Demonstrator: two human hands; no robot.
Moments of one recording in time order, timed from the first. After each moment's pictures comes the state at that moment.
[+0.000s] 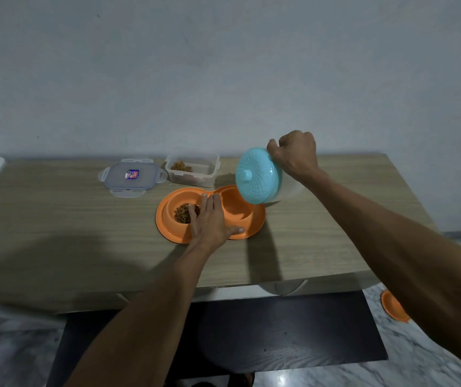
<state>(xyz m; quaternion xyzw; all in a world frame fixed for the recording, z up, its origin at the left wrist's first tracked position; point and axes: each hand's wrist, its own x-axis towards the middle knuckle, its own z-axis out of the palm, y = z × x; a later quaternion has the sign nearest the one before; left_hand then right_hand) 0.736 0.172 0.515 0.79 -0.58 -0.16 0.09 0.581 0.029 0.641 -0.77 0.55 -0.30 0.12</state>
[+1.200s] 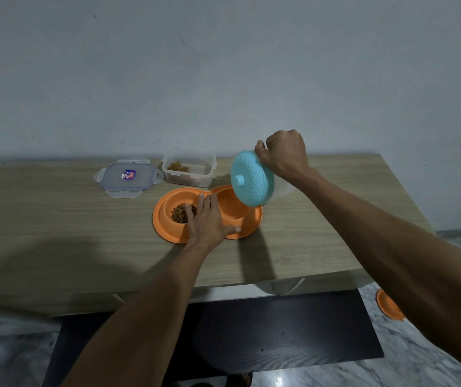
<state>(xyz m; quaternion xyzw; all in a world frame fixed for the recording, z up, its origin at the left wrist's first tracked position) 0.736 0.170 0.514 0.79 -0.58 -0.17 0.10 0.593 0.041 0.650 -0.82 0.51 -0.25 0.04</state>
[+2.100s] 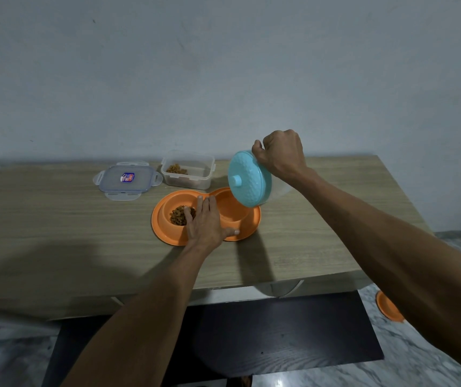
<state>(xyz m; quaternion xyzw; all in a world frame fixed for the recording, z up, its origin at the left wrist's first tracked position) 0.735 0.172 0.519 0.79 -0.58 -0.17 0.09 0.596 0.042 0.653 -0.82 0.50 -0.27 0.04</state>
